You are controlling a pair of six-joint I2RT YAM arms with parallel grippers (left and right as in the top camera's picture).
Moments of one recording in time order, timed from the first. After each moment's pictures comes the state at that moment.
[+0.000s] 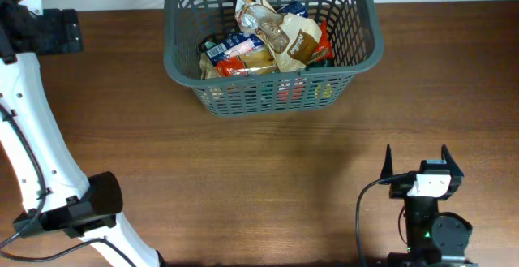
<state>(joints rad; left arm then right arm) 0.27 1.99 2.65 -1.56 -0.22 0.16 -0.09 0.02 0.13 -0.13 0.02 -0.19</state>
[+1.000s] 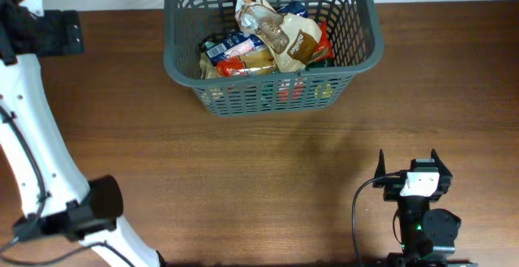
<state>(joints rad) 0.25 1.93 2.57 -1.56 -0.22 0.16 -0.09 0.01 0.05 -0.15 0.02 -0.19</state>
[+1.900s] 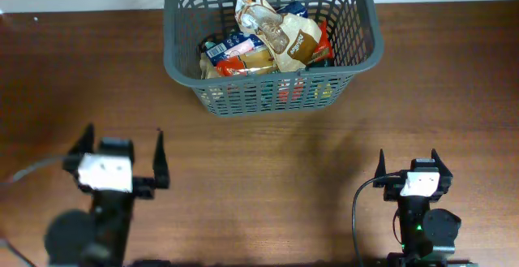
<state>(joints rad) -0.03 0.43 0.81 -0.48 0.02 0.16 -0.09 0.01 0.05 -0.14 0.03 -0.19</state>
